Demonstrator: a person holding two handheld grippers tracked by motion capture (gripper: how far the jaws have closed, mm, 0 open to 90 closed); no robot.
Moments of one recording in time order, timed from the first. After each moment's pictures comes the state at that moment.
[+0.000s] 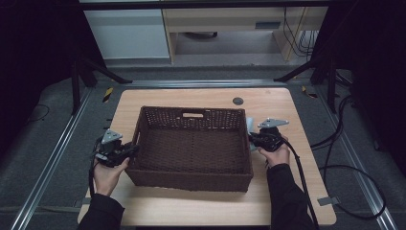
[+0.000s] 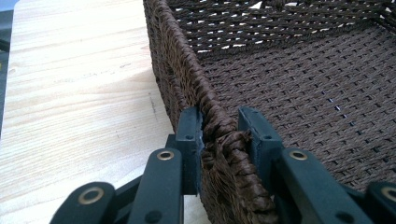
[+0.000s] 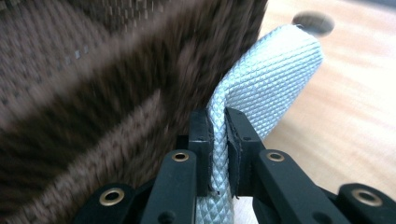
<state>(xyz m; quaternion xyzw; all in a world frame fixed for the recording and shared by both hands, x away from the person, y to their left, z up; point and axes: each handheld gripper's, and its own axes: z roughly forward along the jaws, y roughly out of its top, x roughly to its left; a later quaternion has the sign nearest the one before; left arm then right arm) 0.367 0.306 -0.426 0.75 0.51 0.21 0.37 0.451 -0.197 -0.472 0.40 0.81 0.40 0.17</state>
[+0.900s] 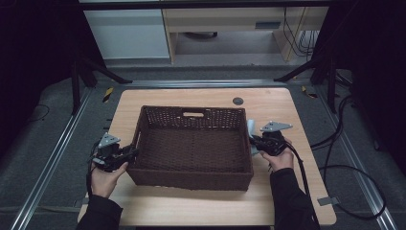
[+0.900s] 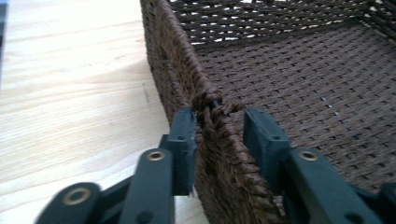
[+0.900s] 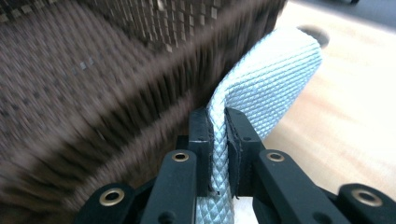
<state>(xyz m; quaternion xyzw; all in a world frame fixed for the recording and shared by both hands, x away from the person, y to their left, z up) 0.352 0.308 -0.426 0.74 0.51 0.20 0.38 0.432 -0.202 -0.464 0.39 0.81 0.40 0.17</state>
